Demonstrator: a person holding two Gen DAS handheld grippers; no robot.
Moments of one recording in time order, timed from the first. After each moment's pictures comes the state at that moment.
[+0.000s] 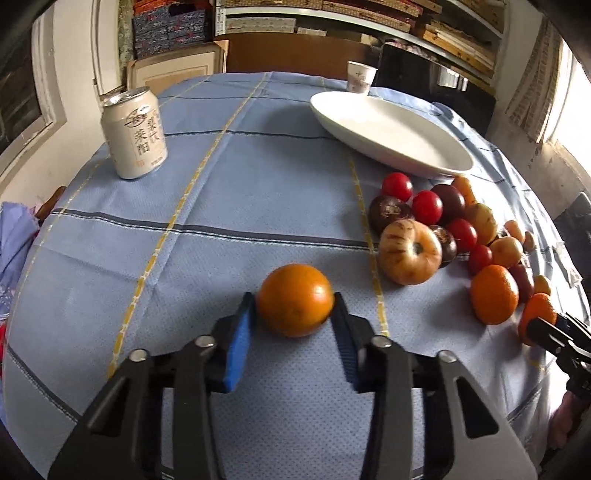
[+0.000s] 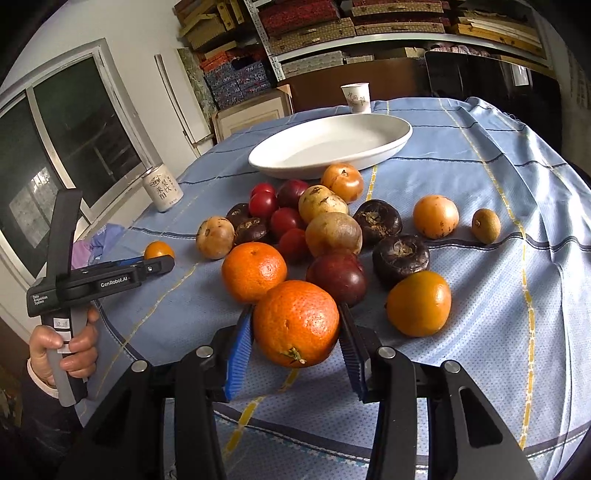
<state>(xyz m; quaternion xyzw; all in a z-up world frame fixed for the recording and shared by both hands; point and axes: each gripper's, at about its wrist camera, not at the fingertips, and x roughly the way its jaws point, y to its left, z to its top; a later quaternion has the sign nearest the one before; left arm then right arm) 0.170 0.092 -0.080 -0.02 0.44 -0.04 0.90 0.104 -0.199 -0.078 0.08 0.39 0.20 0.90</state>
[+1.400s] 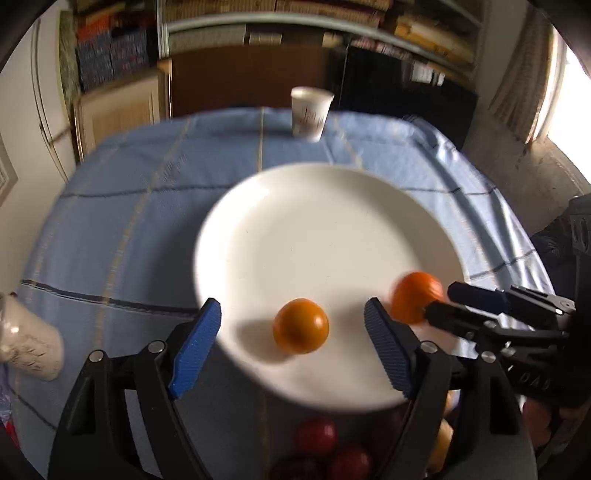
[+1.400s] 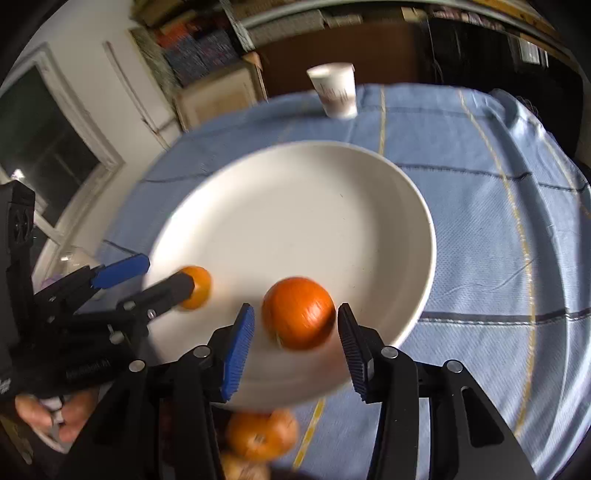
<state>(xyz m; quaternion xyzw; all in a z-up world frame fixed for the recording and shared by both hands) 0.359 0.000 -0.023 0.00 0.43 -0.09 0.90 0.333 -0.206 -0.040 0.07 0.45 0.19 0.87</state>
